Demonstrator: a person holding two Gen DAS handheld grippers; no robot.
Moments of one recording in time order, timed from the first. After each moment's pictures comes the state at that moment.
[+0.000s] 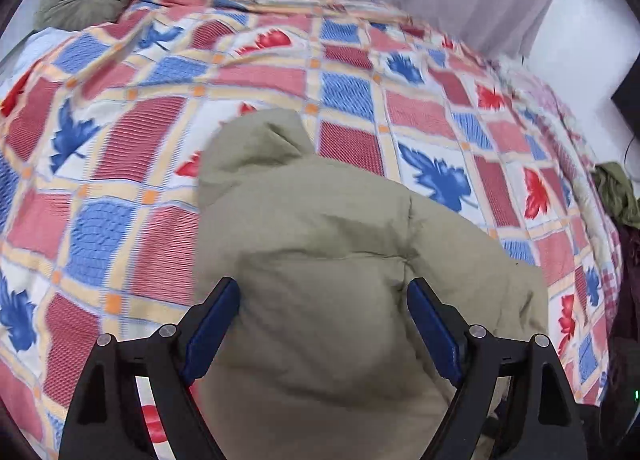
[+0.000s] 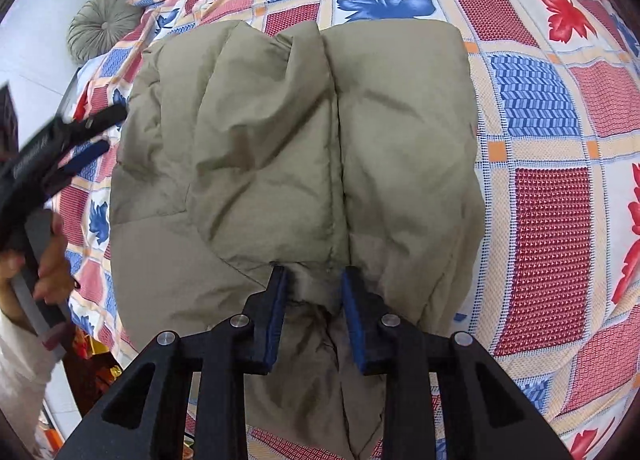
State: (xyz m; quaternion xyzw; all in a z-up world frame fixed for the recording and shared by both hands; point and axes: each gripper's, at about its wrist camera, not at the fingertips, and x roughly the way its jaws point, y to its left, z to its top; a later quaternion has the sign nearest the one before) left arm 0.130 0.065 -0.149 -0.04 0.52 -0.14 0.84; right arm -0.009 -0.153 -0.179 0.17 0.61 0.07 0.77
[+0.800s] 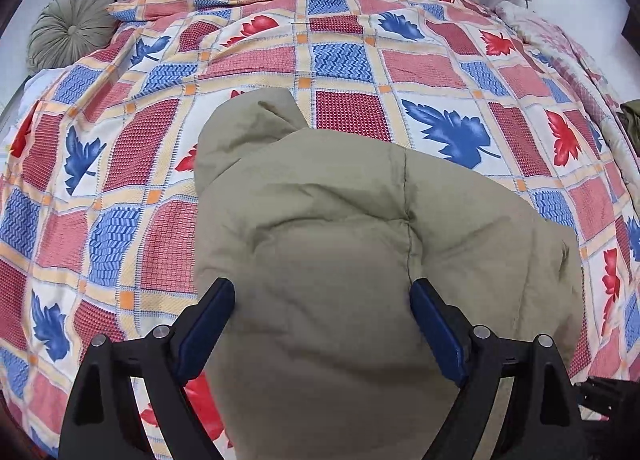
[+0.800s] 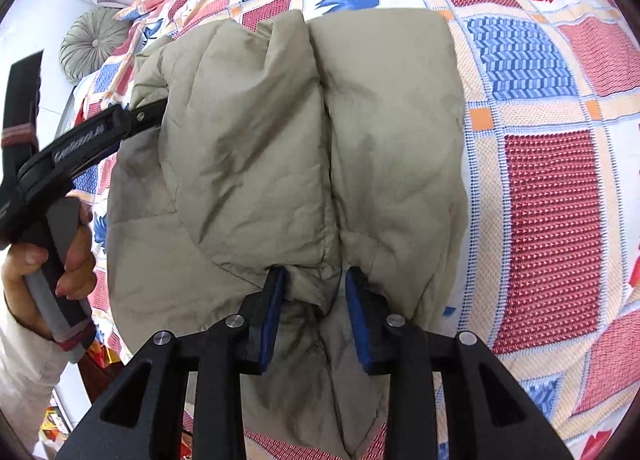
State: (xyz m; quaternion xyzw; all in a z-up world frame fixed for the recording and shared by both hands) left arm 0.105 0.041 -0.150 0.05 0.54 -0.11 0.83; right arm -0.019 -0.186 -0.192 0.22 0.61 0.07 0.76
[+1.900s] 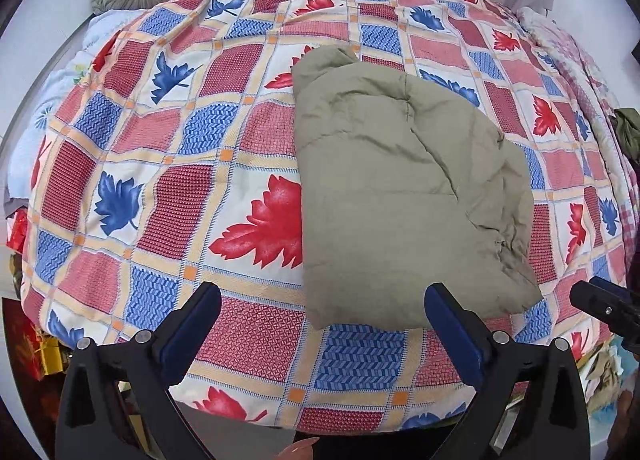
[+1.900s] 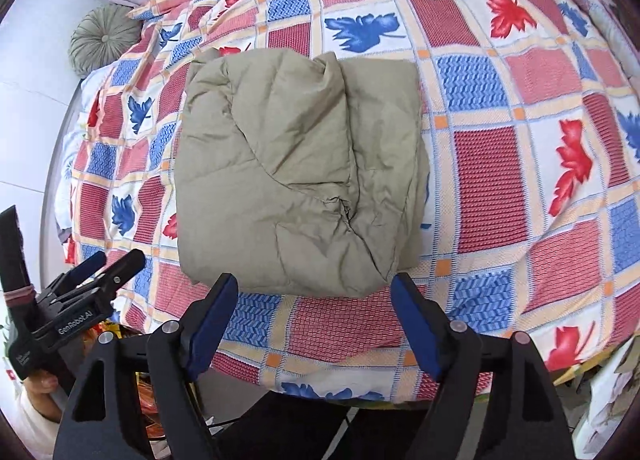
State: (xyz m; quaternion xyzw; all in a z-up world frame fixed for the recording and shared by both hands) left arm -0.041 0.123 -0.058 0.02 0.59 -0.06 0.81; right arm -0.083 -0.158 -0.062 0.17 0.61 0.02 0.77
